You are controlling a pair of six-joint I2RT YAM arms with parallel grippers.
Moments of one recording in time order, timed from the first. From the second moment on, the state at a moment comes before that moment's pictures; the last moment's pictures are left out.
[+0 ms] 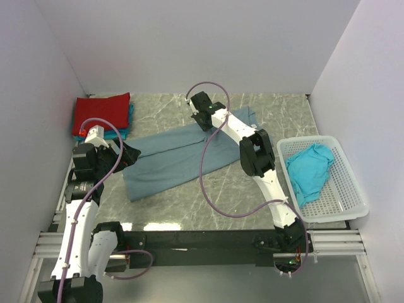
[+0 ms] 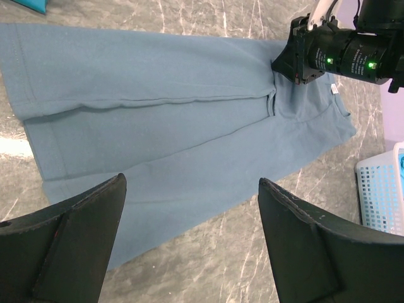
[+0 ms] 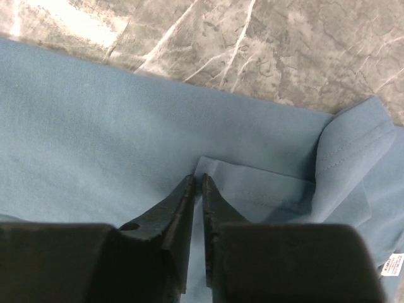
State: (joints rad) left arm 0.11 0.72 0.67 -0.40 0.35 -0.48; right arm 0.56 2.53 2.26 -0.73 0.22 -0.17
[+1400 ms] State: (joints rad) left arm 0.11 0.72 0.67 -0.40 0.35 -0.48; right arm 0.63 2.44 2.23 -0.74 0.06 -0.19
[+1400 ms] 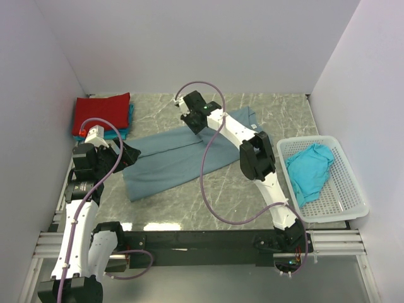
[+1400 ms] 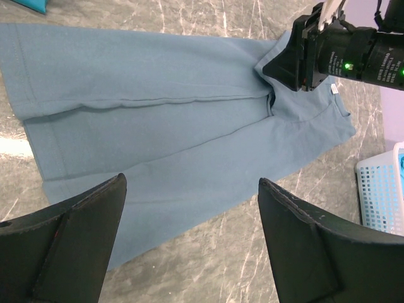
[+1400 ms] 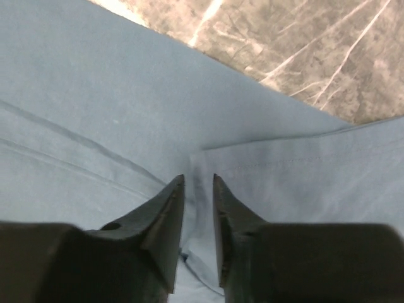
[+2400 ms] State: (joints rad) left arm 0.11 0.53 0.84 -0.53 0.23 -0.49; right arm 1.18 1.97 1.37 -0.35 -0.01 -0.85
